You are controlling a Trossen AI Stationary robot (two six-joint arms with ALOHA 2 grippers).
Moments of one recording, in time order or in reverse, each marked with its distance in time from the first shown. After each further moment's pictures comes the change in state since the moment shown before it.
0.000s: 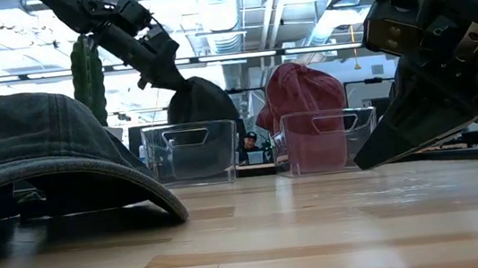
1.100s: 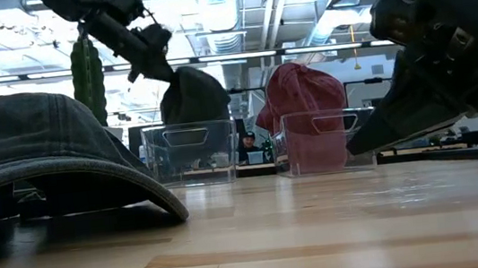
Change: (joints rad) left arm -0.015 -0.082 0.000 -0.106 -0.034 -0.069; right arm 0.027 0.007 0.000 0.010 0.151 0.000
